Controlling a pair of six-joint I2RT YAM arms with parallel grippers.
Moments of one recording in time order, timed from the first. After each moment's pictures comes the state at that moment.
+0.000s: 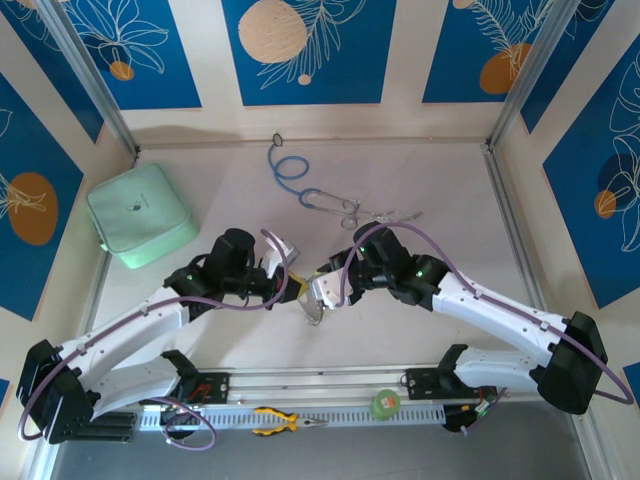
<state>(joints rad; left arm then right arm) -0.73 1.04 0.73 -0.32 0.58 -0.19 0.87 1.13 0.86 -0.38 -0.33 -1.14</state>
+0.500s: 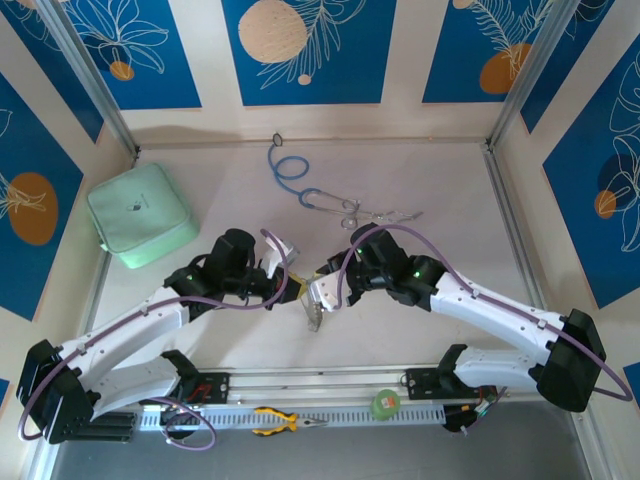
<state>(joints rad) -0.73 1.04 0.73 -0.33 0.57 -0.22 0.89 1.14 0.86 -0.39 -0.30 -1.16</state>
